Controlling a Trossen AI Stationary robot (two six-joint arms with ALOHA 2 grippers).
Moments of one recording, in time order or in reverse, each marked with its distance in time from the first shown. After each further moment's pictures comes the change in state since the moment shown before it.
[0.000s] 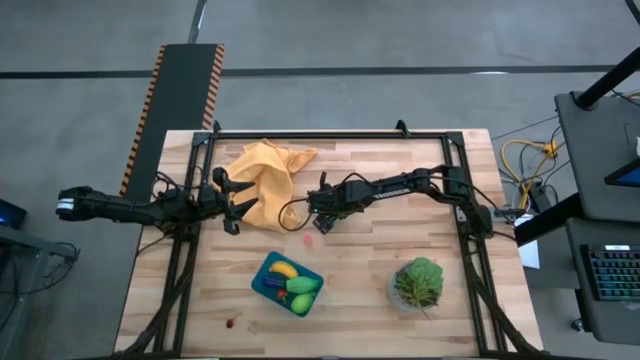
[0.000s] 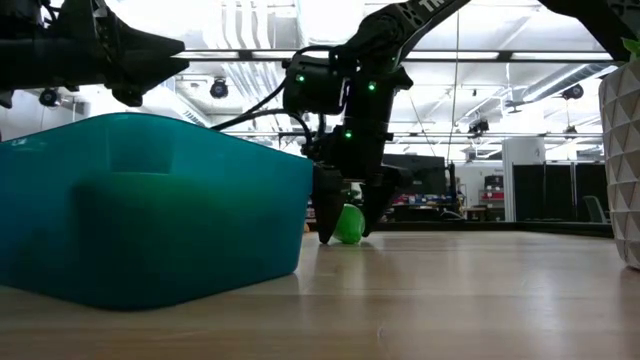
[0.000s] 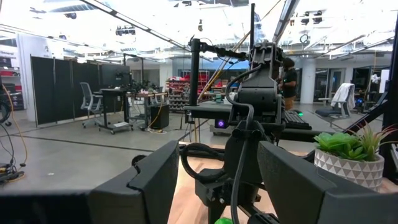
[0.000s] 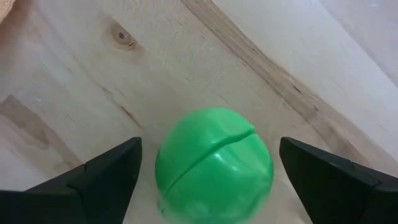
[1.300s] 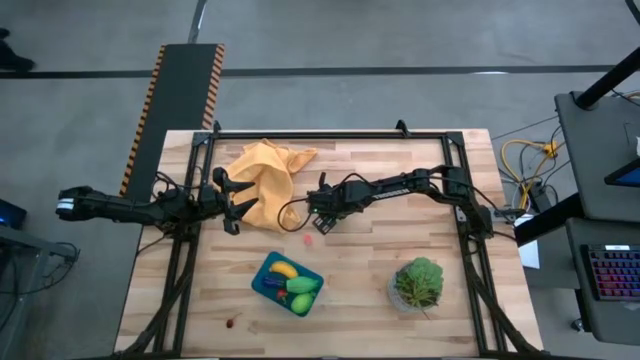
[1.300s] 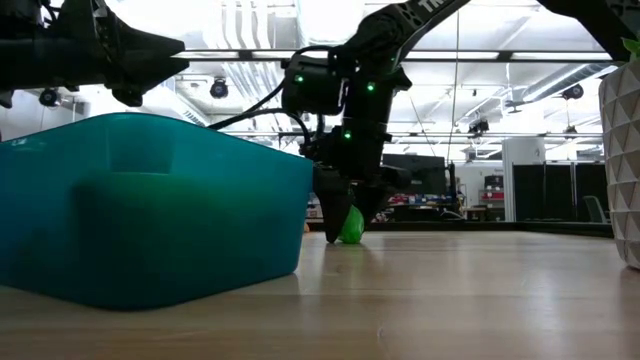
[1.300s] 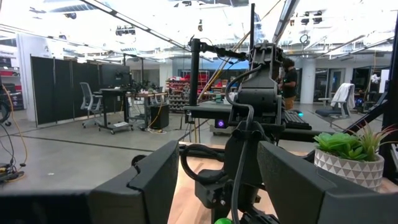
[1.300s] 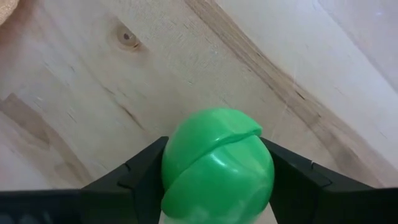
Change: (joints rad) left arm 0.000 0.000 0.000 0.000 0.000 0.000; right arm 0.000 0.002 0.003 0.002 0.000 -0.030
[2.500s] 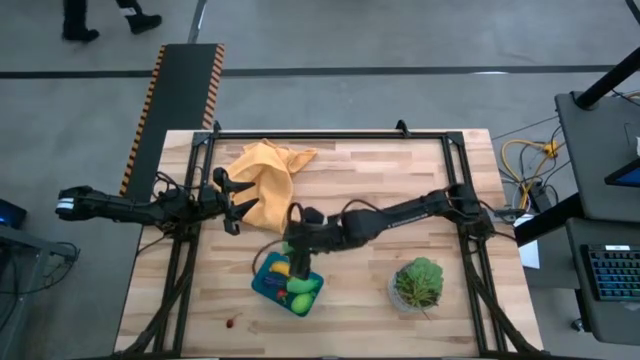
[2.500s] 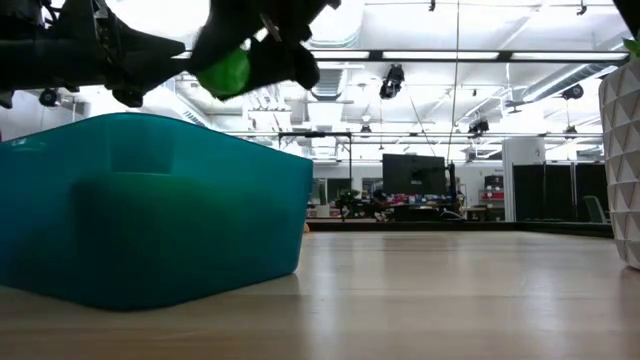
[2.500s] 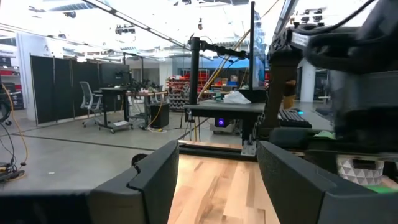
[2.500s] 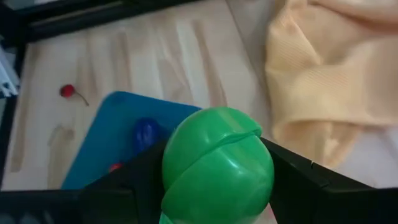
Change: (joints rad) left arm 0.000 0.006 0.000 0.000 0.000 0.001; right arm 0.277 -0.053 0.289 0.231 -0.049 -0.290
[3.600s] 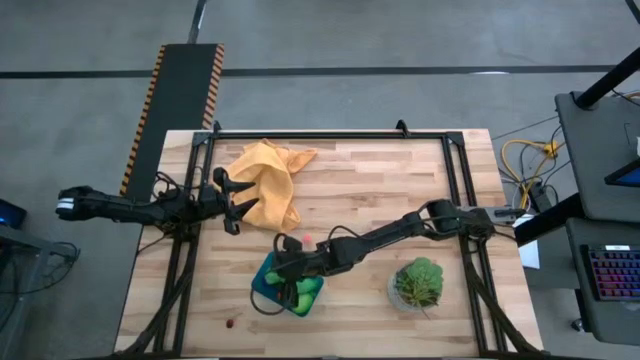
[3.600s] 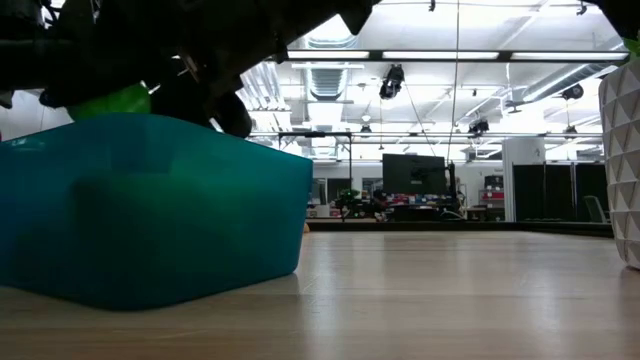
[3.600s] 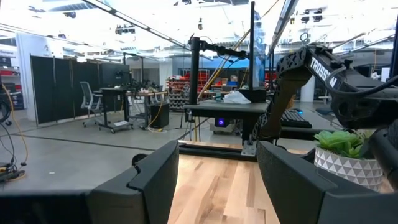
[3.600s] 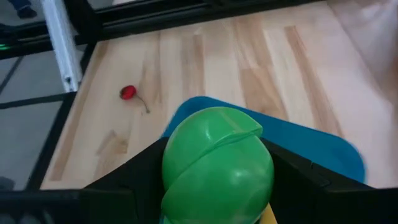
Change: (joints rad) left arm 0.000 0.000 0.000 0.000 0.000 0.001; right arm 0.084 0.209 -0.002 0.401 -0.110 -0.051
